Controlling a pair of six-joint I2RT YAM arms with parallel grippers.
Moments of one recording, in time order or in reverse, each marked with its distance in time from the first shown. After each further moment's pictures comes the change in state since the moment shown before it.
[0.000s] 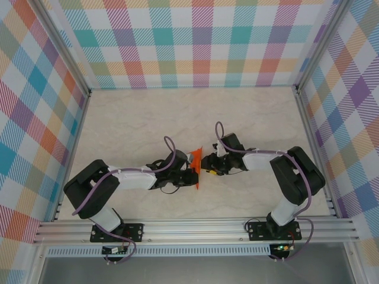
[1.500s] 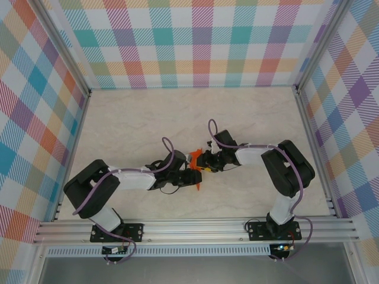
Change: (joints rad) left arm 0.016 -0.021 -0.022 0.027 0.020 -0.054; right arm 0.032 0.109 0.119 -0.048 0.027 0.010
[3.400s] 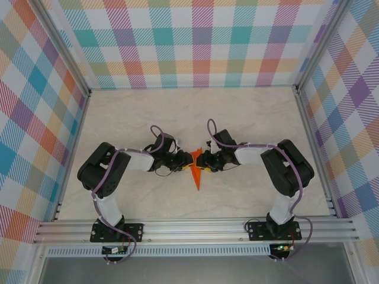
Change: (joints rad) left arm 0.283 0.245 0.138 0.085 0.265 -0.046; right arm 0.002 0.008 0.016 -0.021 -0.001 -0.019
